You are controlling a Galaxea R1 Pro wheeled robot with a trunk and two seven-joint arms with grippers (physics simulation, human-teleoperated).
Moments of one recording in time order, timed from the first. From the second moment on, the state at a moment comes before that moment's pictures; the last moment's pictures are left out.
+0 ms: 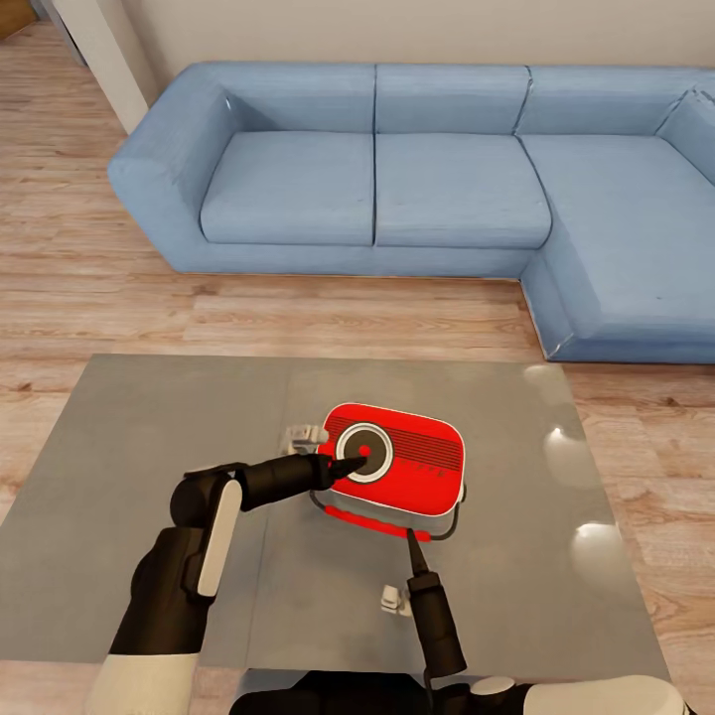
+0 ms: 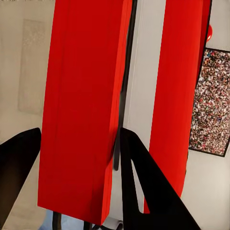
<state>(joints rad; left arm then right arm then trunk) -0.54 -0.17 0.00 -1.52 0.12 0.98 -0.65 -0.69 -0.04 1.94 -0.58 -0.20 0.67 -1.50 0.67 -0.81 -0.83</state>
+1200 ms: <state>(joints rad) -0.63 -0.17 0.00 -1.50 0.15 1.00 -0.62 -0.69 -0.04 1.94 -0.58 -0.20 0.67 -1.49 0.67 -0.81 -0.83</state>
